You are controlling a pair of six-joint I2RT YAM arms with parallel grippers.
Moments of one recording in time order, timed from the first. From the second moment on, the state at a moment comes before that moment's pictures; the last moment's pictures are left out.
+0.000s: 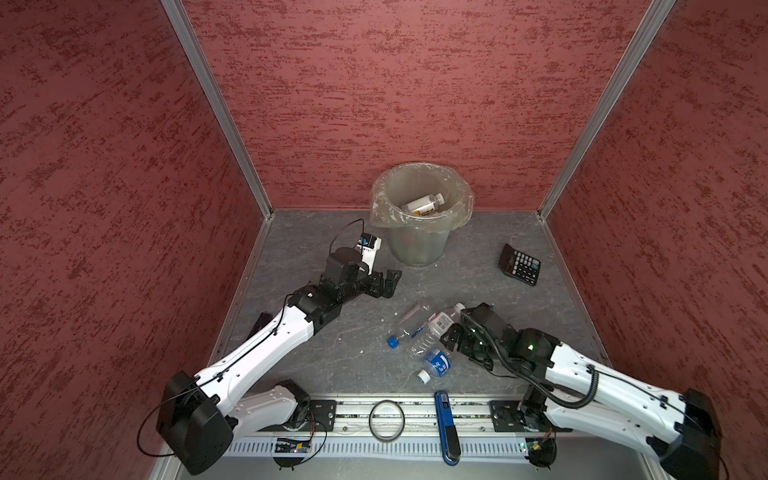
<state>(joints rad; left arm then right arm) -0.61 1.13 0.90 -0.27 0.06 -0.27 0.92 0.91 0.62 -0.70 -0.01 1.29</state>
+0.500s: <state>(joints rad) -0.60 1.11 0.84 -0.22 0.07 -0.31 0.94 1.06 0.62 -0.57 0.02 1.41</state>
